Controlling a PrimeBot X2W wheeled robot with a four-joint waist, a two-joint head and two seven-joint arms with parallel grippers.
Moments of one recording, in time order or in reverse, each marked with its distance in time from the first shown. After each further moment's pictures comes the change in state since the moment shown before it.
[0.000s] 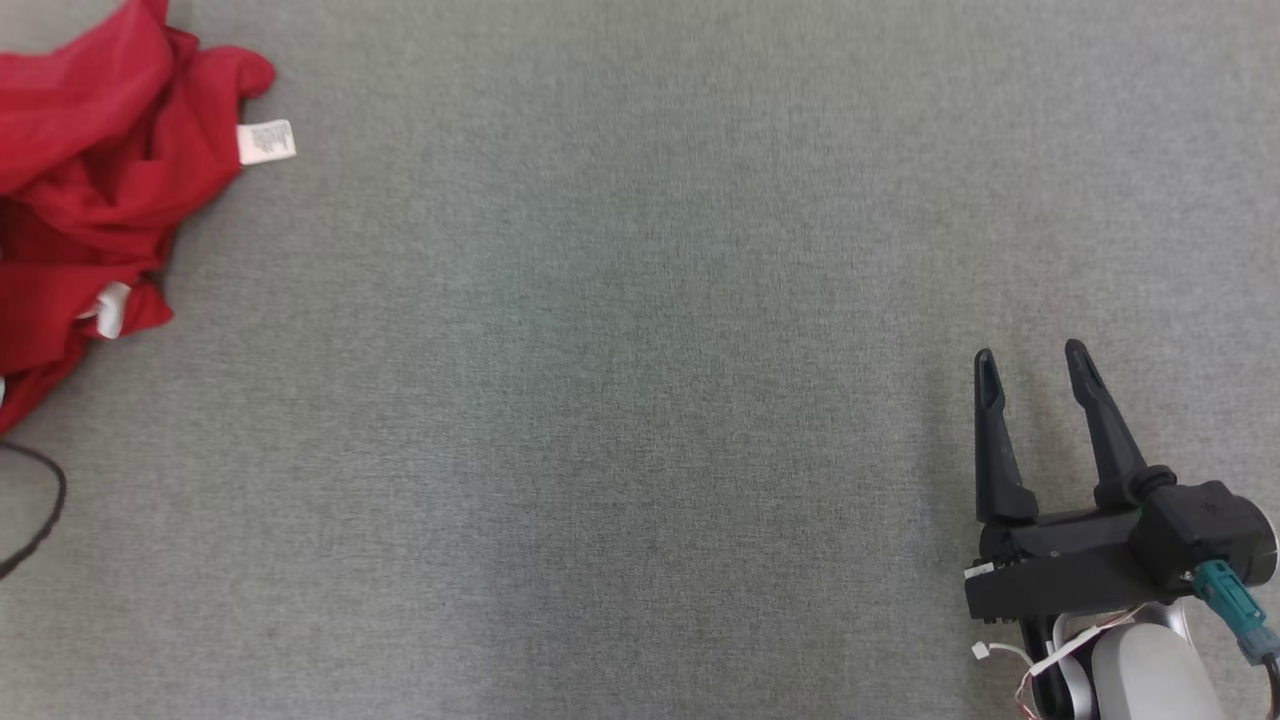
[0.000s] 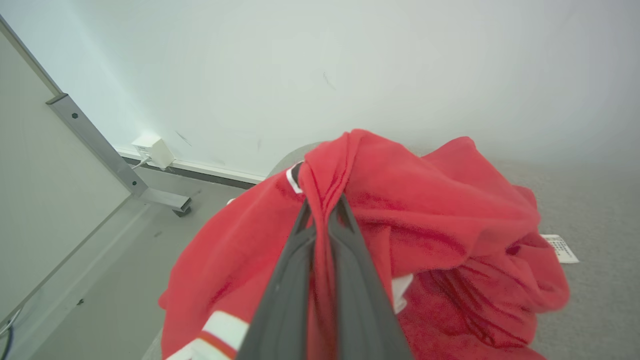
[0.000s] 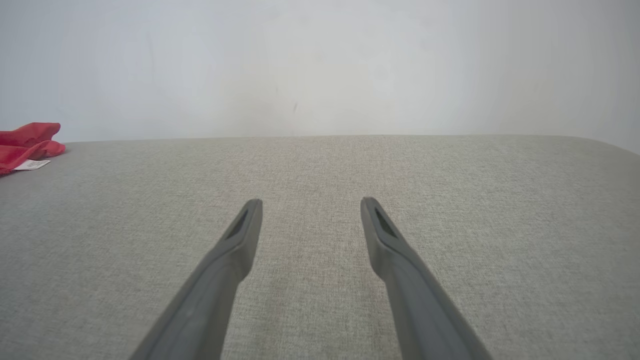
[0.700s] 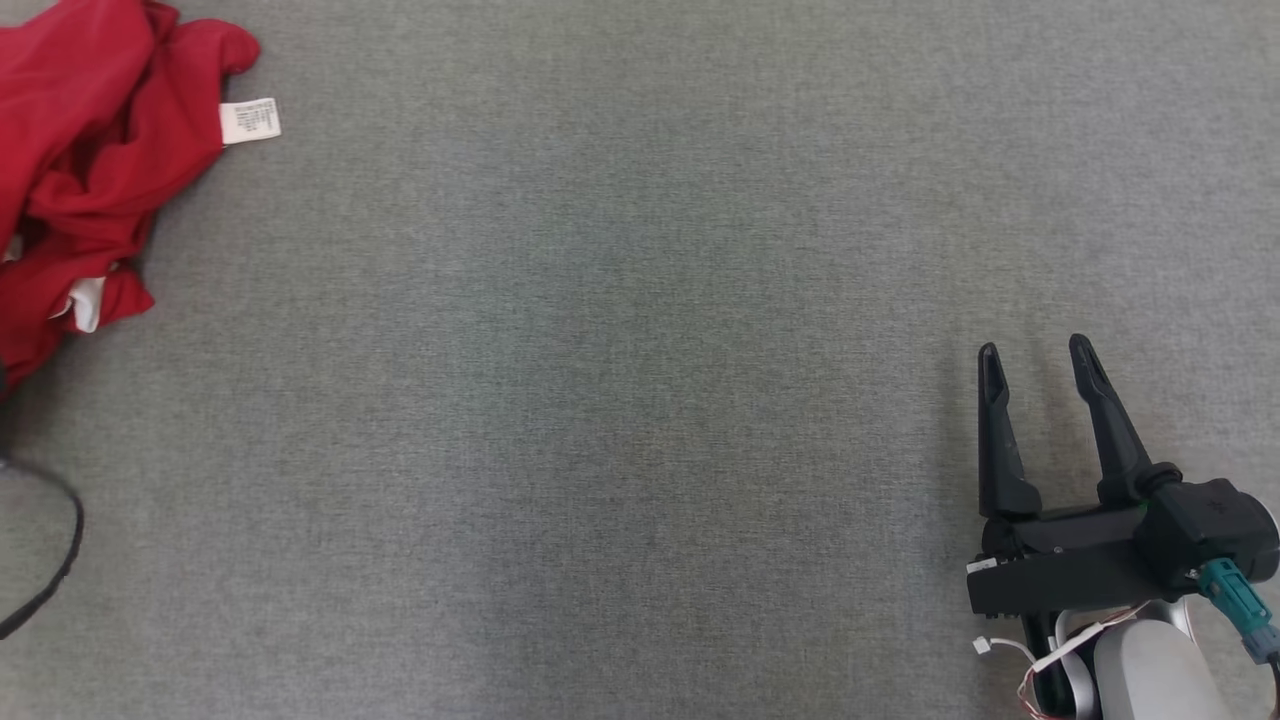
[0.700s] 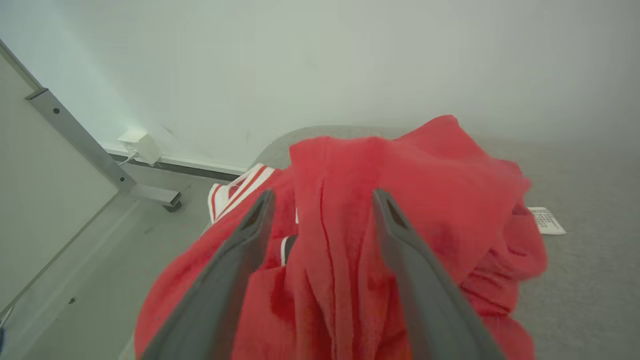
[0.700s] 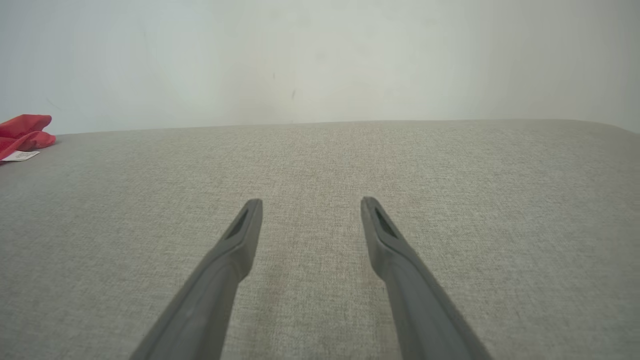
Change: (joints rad) left arm 0.109 -0.027 0.049 -0.205 0.012 0.015 0.063; right arm -0.005 0.000 0.000 -0.002 0.006 0.000 -0.007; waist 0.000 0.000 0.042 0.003
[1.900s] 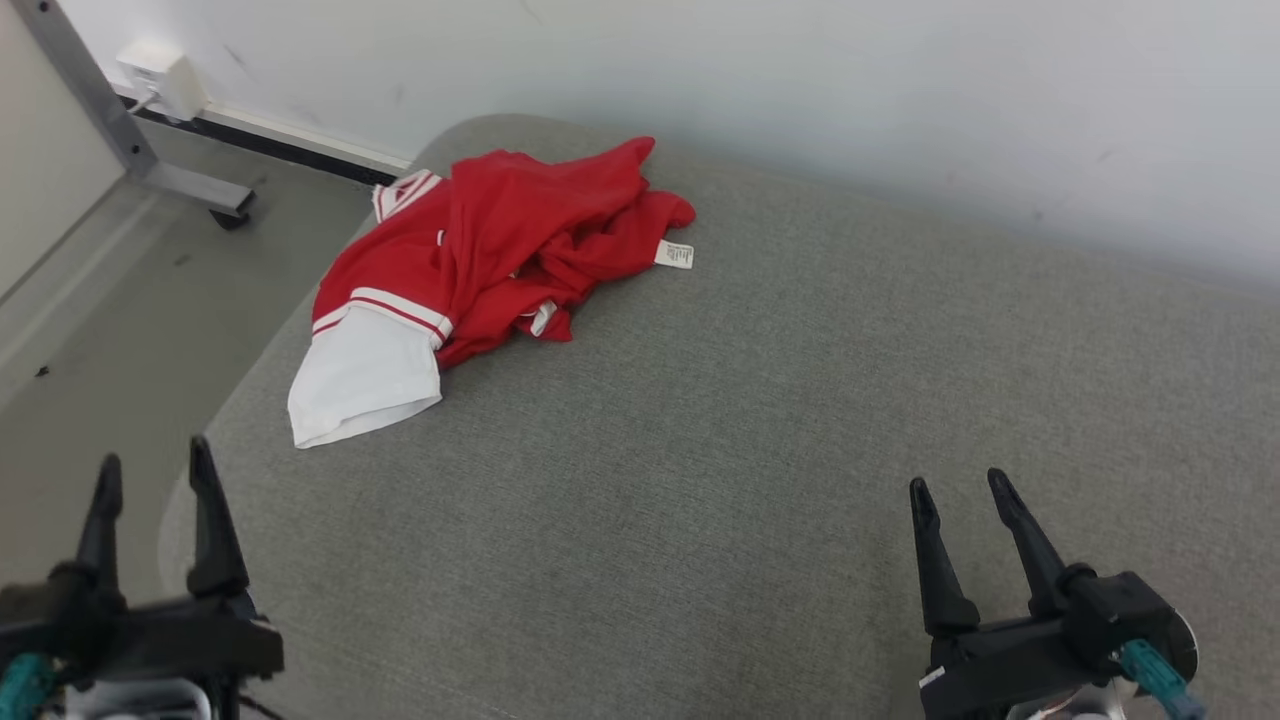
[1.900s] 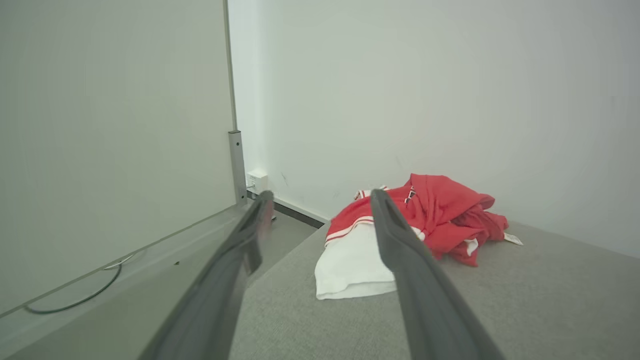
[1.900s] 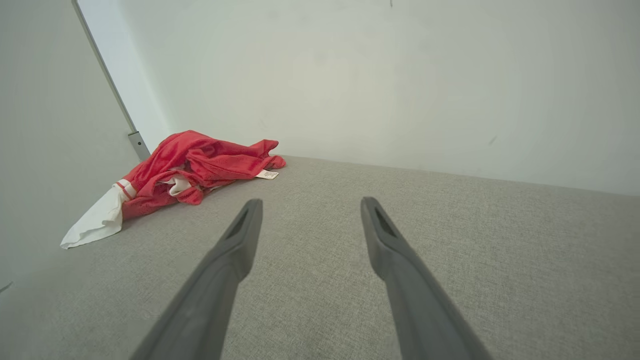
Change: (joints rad) left arm 0.655 -0.317 -0.015 -0.491 0.071 0.071 -0.226; right arm 0.132 0.001 0.089 0.133 0.072 0.000 -0.018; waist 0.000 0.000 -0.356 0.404
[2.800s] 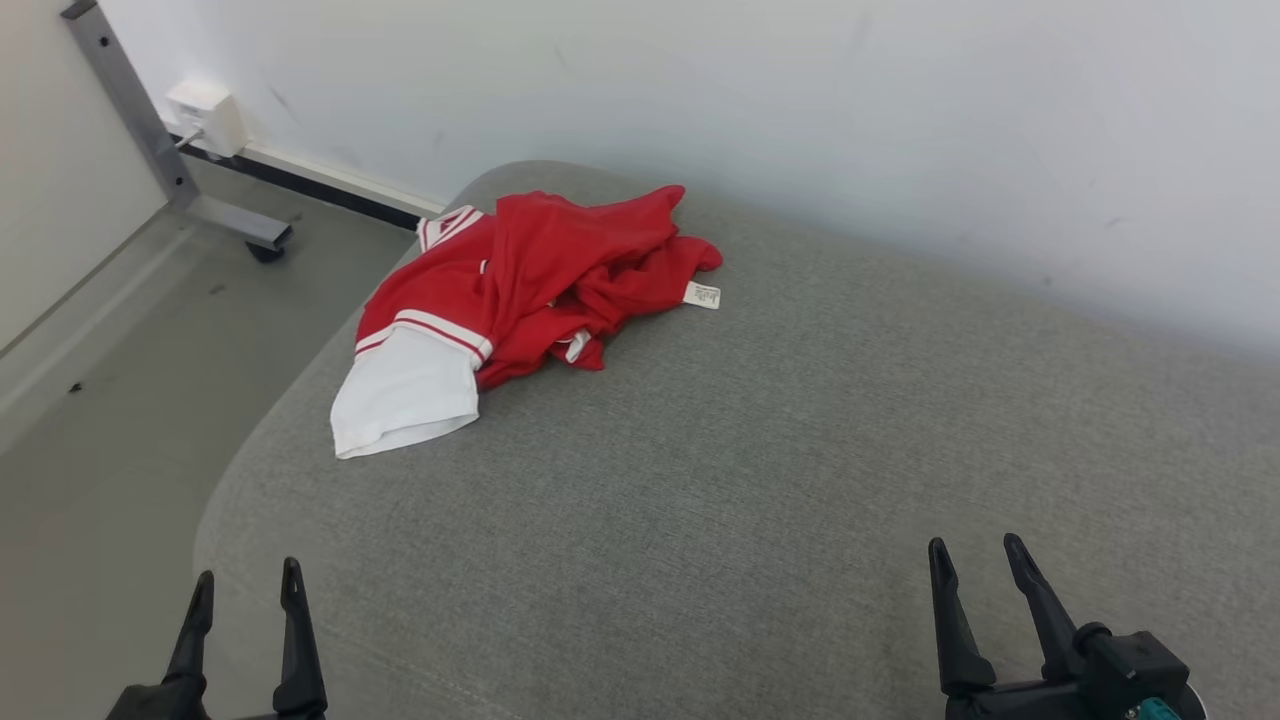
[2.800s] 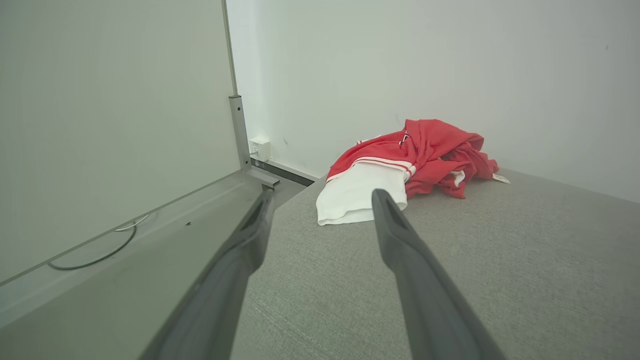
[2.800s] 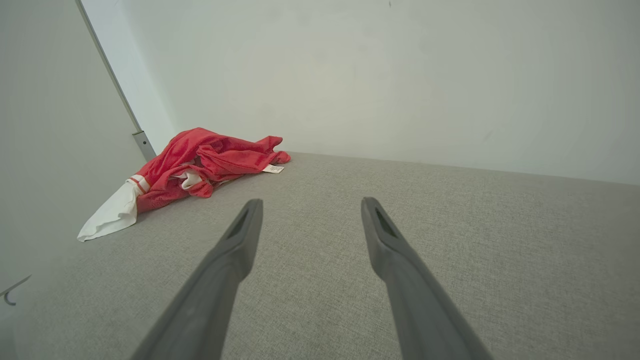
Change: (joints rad) left arm 0.137 -0.045 -0.056 -0.018 0.097 0.012 0.012; right arm 0.076 0.000 -0.021 0.007 0.037 0.000 -0.017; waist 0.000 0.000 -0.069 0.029
